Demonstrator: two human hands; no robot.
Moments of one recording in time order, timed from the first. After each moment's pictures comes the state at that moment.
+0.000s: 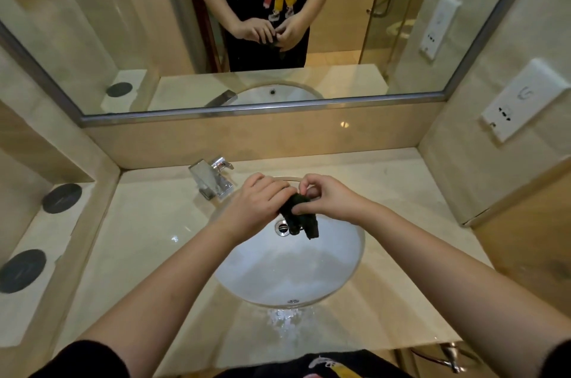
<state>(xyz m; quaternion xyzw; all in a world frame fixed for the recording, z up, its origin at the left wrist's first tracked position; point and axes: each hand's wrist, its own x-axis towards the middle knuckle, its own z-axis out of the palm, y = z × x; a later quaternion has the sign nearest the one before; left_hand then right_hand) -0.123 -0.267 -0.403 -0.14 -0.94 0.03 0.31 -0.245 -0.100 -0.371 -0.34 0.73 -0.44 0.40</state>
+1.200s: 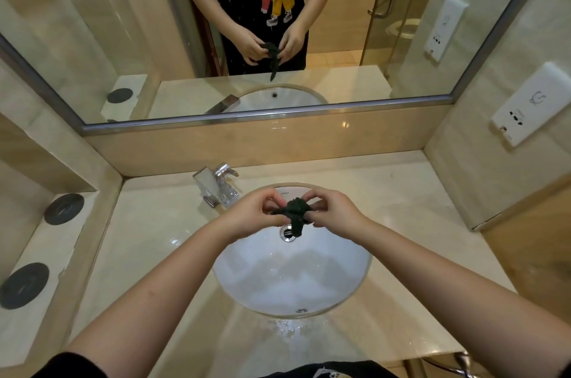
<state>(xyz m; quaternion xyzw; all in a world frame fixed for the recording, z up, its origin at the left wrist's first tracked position) -0.118 -0.283 -0.379 0.19 -0.80 -0.57 -0.09 -0.239 -0.112 -0.399 -0.27 0.79 -0.43 0.34</state>
